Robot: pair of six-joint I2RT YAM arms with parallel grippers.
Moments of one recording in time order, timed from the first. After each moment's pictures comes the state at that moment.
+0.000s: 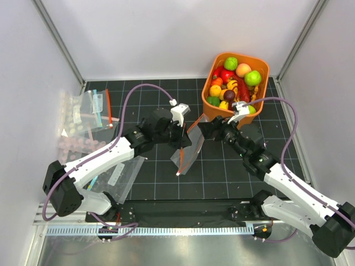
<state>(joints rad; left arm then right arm) -0.84 1.37 1.14 -0.34 0.22 -0.42 0.62 0.87 0.66 0.16 0.07 0.47</state>
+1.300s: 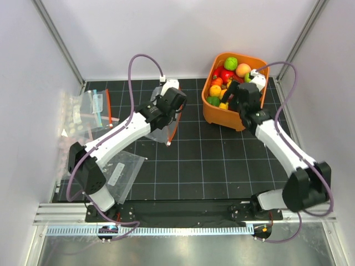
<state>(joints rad) -0.79 1.66 1.59 -0.74 -0.59 -0.42 0.30 1.33 1.11 -0.19 0.34 0.52</state>
